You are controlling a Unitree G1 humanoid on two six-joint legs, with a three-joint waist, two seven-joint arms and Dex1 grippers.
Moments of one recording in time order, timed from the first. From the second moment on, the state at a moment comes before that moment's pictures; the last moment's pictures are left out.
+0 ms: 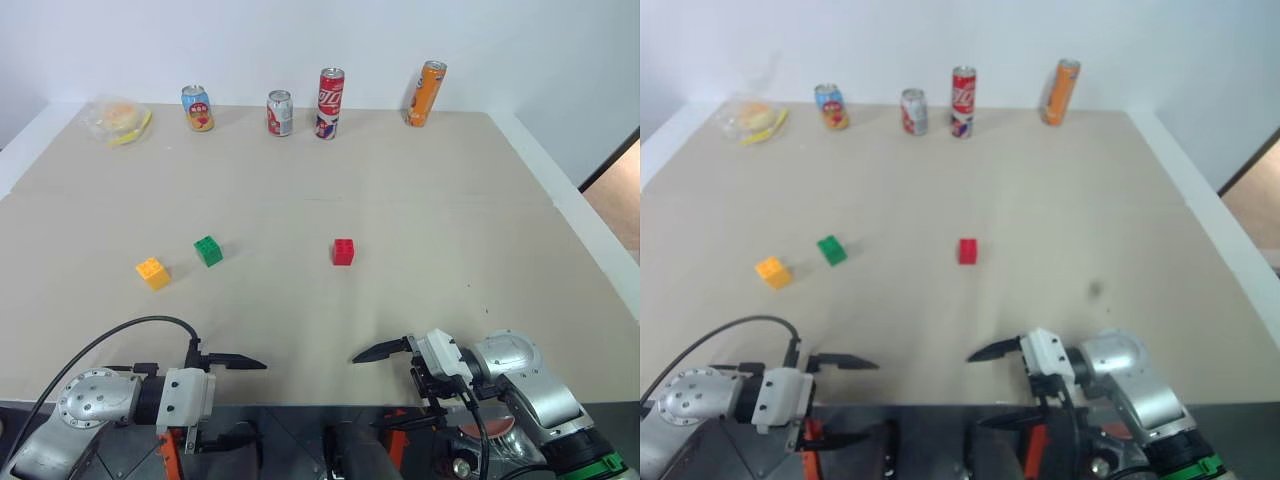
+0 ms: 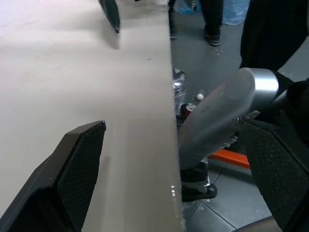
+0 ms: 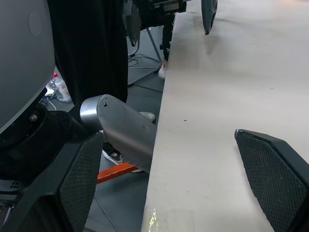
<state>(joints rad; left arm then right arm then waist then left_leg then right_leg) 0.22 0.80 -0.08 -0.36 -0.34 -0.20 -1.19 -0.09 -0.71 0.20 -0.11 0.42 -0.03 1.46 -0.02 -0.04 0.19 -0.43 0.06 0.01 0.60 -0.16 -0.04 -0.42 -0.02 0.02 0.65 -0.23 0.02</state>
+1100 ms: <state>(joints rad) -0.17 0.57 0.06 -0.40 -0.65 0.30 -0.81 -1.04 -0.45 0.24 0.87 0.20 0.05 1.33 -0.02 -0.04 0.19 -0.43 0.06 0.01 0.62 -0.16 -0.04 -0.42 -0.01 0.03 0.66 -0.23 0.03</state>
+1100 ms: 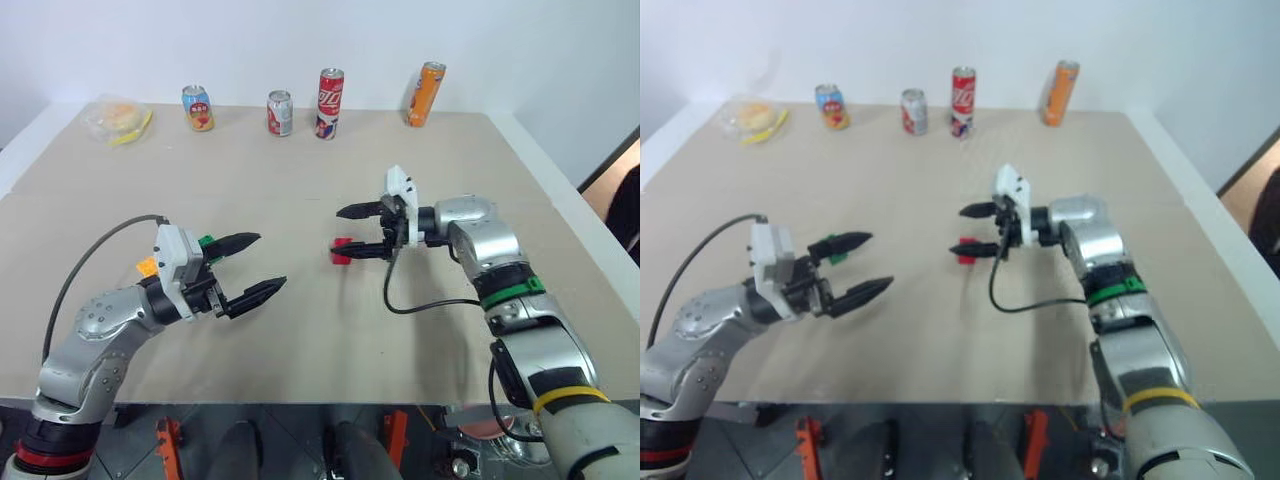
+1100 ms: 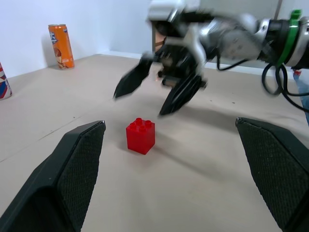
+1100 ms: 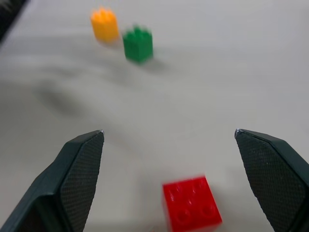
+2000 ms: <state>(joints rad) -0.19 0.52 0.05 -0.41 -0.64 0.33 -0.77 -1.12 -0.34 0.15 1.25 0.00 -0.19 1.26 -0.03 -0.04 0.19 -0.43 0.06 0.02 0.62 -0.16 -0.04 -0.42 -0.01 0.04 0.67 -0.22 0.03</state>
